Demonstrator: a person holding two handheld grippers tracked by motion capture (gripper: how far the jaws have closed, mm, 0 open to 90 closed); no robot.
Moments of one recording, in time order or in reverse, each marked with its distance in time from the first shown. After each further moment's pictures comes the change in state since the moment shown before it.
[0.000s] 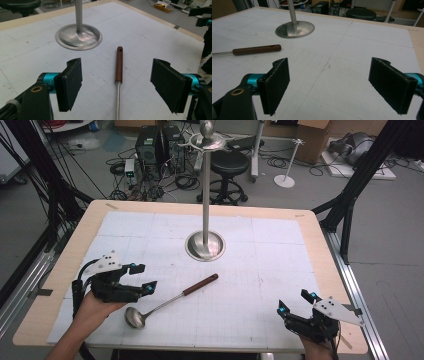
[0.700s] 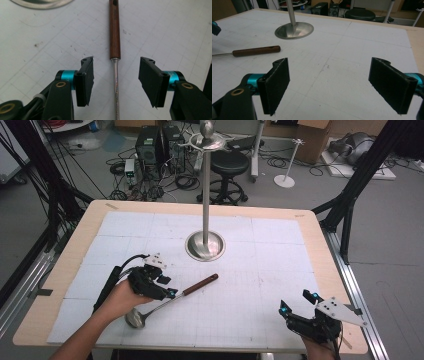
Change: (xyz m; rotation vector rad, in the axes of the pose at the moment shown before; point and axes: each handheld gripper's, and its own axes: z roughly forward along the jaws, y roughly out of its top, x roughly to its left) left arm -0.004 0.002 0.081 0.447 -0.092 0.088; right arm -0.003 0.000 -0.003 -0.007 -0.003 0.011
